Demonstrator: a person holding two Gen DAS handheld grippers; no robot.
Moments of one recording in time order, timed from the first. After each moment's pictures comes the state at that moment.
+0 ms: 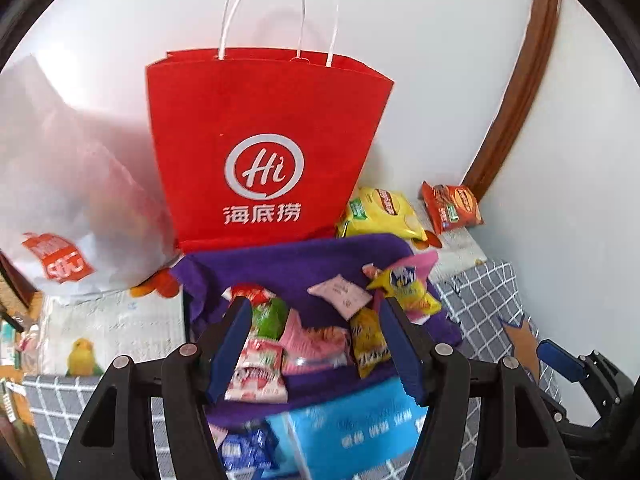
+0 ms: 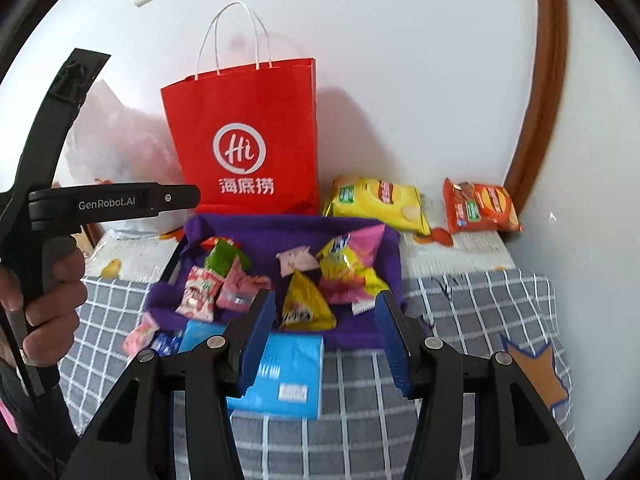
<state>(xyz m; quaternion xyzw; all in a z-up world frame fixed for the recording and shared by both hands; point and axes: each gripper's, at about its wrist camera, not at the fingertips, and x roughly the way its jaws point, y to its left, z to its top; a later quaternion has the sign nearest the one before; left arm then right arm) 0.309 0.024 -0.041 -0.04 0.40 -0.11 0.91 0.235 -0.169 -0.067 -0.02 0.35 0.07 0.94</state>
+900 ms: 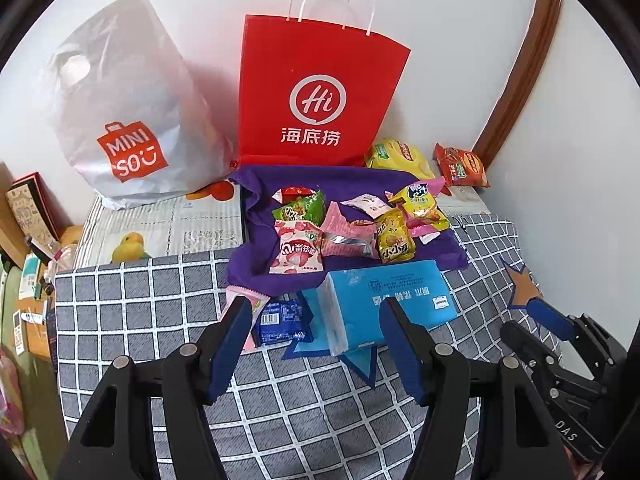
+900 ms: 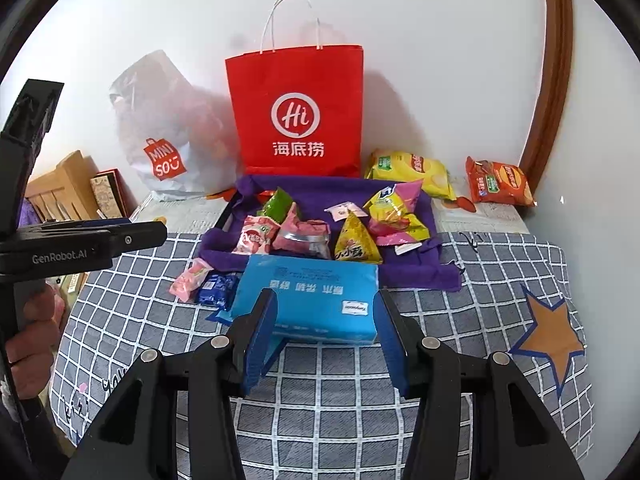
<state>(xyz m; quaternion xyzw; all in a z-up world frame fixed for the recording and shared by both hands) 0.191 0.075 -0.061 -0.06 0.43 -0.08 0.90 0.154 -0.132 -0.087 -0.02 0.35 0.10 0.93</state>
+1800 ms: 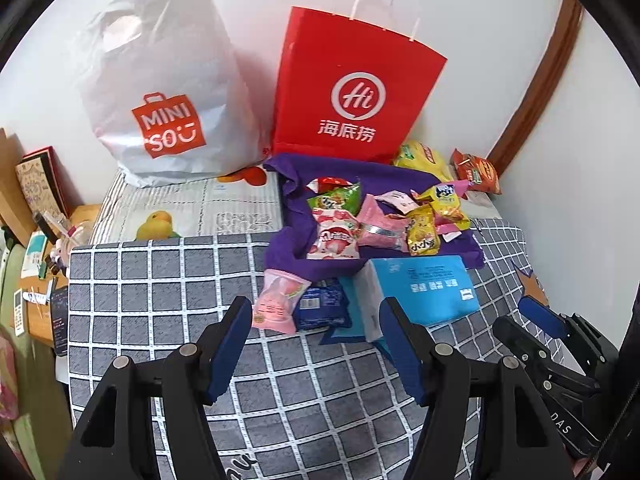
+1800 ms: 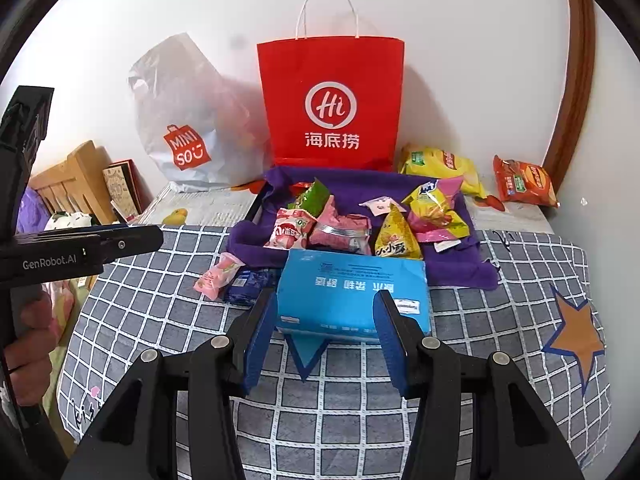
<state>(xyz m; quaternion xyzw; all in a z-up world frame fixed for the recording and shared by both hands) 0.181 0.123 -0.075 -0.09 0.43 -0.06 0.89 0.159 -0.090 -0.100 -0.02 0.36 0.13 0.92</state>
